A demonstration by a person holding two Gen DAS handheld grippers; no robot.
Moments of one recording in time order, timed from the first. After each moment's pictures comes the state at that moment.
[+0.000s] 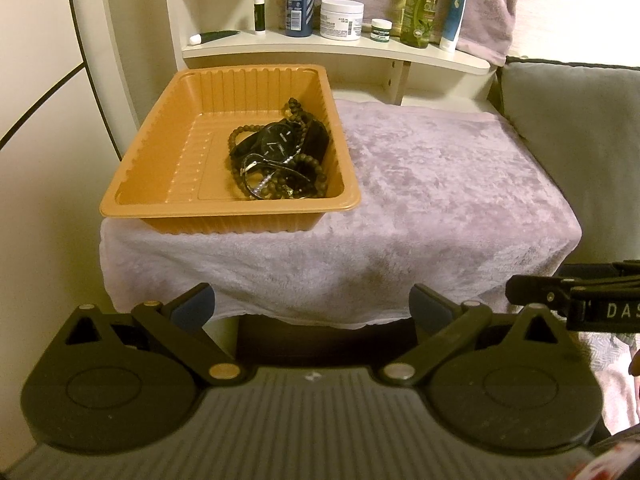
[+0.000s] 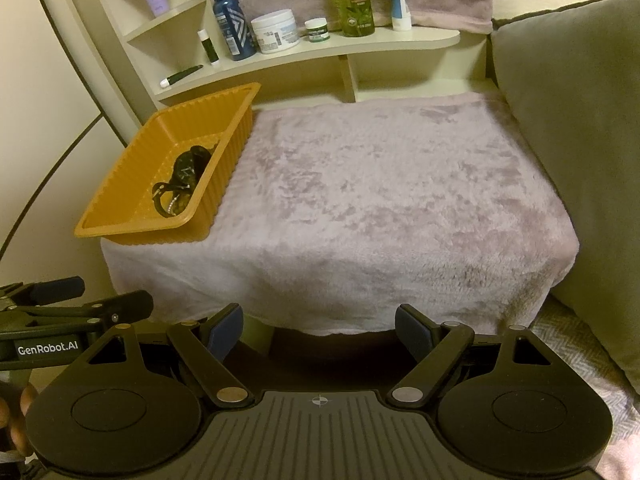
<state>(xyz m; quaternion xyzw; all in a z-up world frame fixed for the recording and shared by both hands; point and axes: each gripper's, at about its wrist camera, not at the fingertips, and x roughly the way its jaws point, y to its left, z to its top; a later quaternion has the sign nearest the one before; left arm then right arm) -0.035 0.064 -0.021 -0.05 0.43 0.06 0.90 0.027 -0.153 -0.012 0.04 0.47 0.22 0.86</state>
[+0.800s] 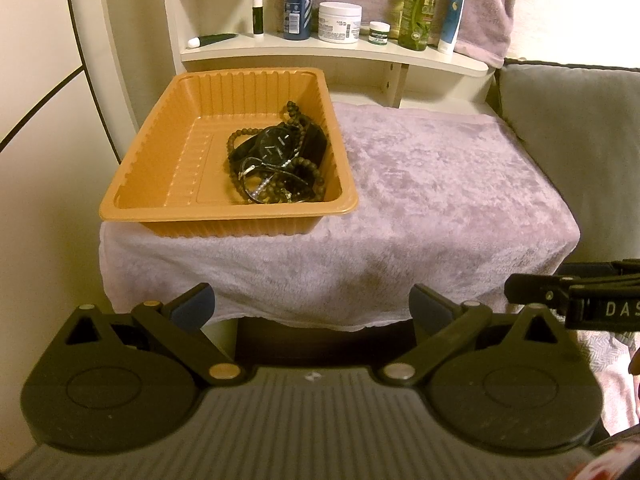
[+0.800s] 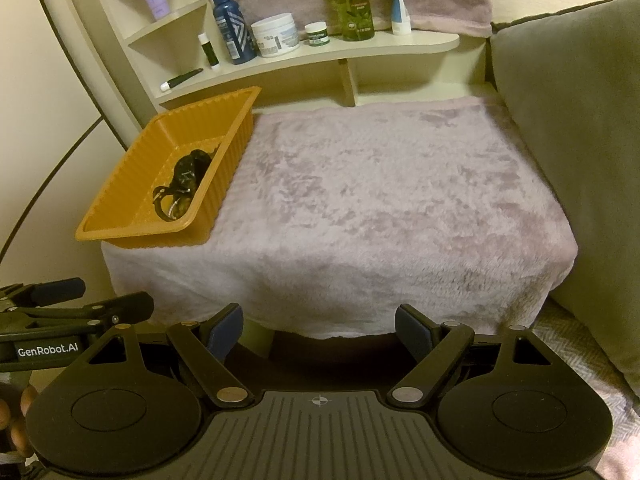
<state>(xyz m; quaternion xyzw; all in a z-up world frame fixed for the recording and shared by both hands) -0.034 0.063 -0.020 -0.05 0.43 0.06 0.90 0.028 -0.154 -0.011 0.04 0.46 0.22 0.86</state>
